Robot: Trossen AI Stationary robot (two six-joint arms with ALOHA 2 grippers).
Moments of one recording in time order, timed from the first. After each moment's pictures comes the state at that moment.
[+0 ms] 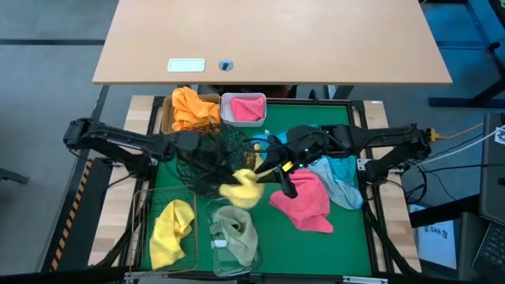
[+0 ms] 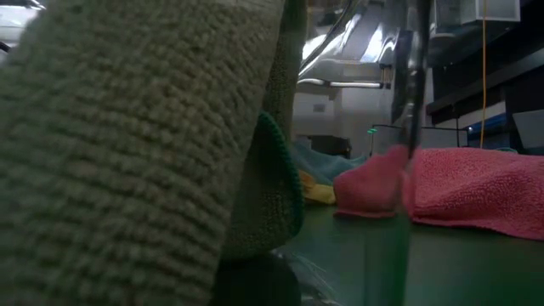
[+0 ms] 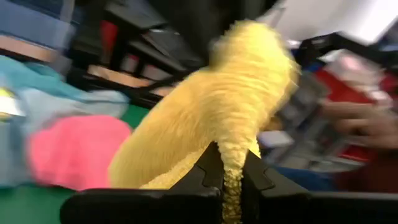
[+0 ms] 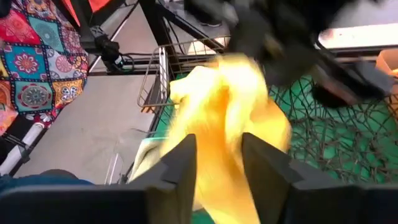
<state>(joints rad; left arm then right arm) -0.09 1.22 0.89 0.22 0.32 -0.49 0.14 1.57 1.67 -0.59 -0.22 0.15</state>
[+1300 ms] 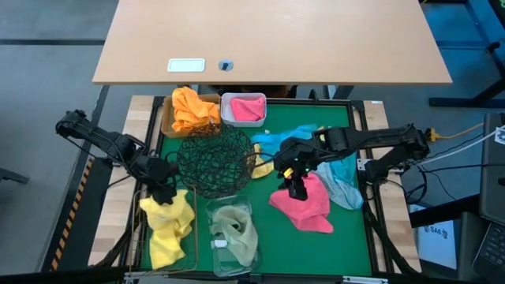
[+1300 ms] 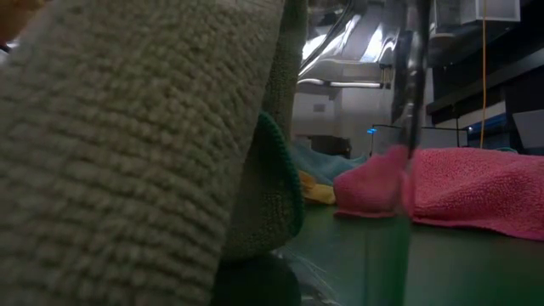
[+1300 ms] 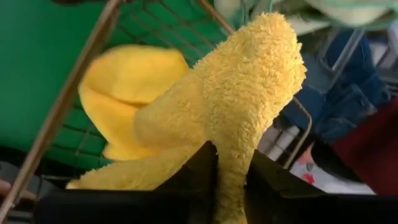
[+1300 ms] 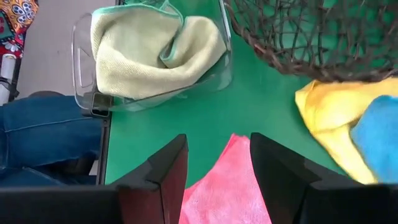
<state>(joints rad) -0.44 0.85 0.89 -1.02 0.28 -1.33 0.15 1.59 1.64 -1.02 -0.22 0.22</state>
